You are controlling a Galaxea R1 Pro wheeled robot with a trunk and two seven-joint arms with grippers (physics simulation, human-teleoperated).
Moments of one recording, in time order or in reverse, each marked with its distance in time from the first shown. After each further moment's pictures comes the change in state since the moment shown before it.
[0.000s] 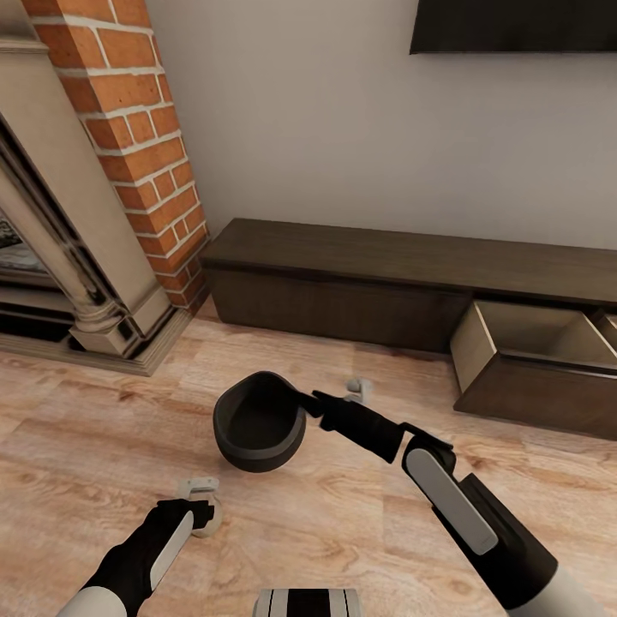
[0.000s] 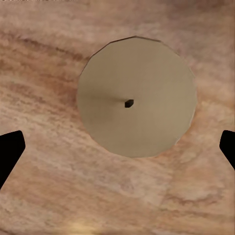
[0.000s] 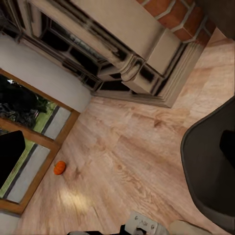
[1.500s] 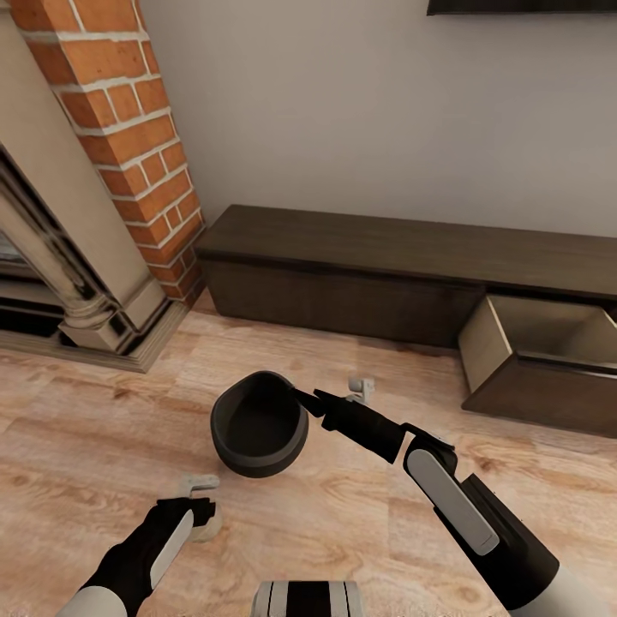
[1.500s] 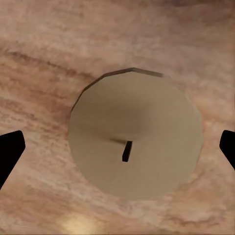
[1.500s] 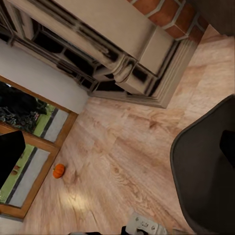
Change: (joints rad) left arm 0.000 0.000 0.001 -0.009 0.003 -0.007 -0.011; right arm 0.001 -0.006 0.000 0.003 -0.002 -0.016 0.017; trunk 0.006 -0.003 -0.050
